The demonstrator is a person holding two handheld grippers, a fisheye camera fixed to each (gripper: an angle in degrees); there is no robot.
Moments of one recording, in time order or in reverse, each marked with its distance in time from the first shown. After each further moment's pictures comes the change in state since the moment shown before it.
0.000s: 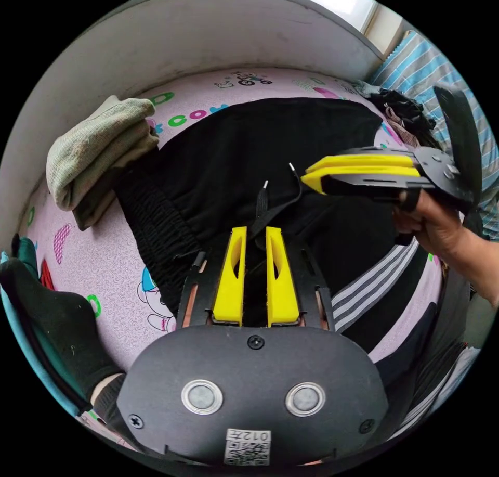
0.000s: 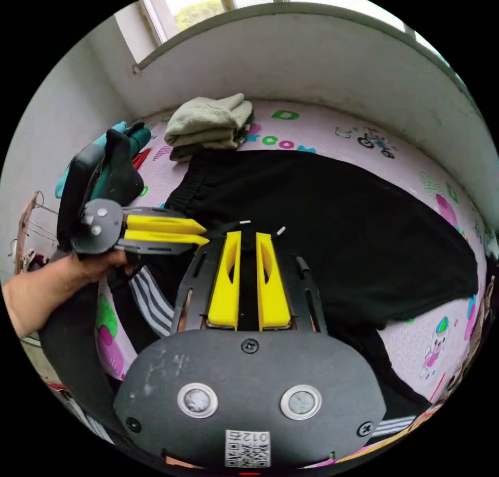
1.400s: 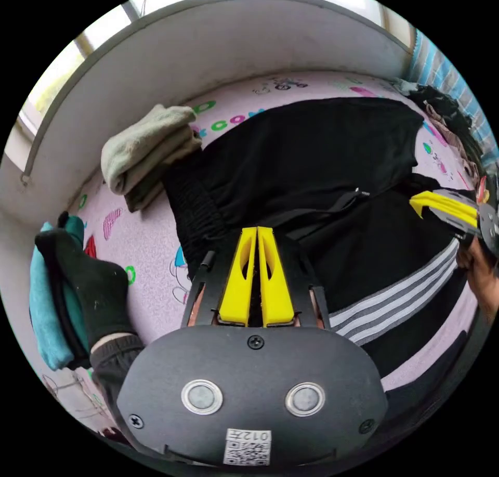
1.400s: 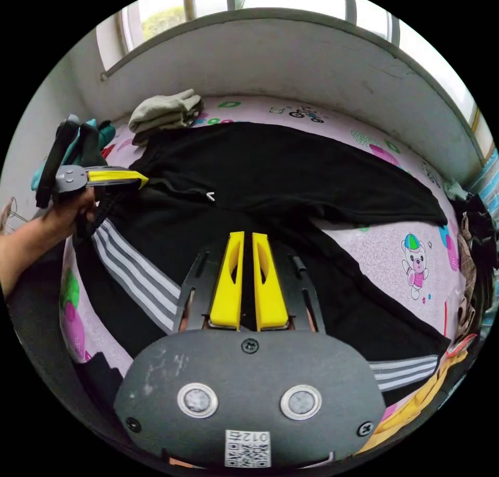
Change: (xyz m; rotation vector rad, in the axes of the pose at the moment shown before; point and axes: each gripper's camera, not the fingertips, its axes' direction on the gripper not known) left arm 0.064 0.073 0.067 0.005 -0.320 -0.100; right arm -0.048 0.158 -0.203 0.047 0.230 0.125
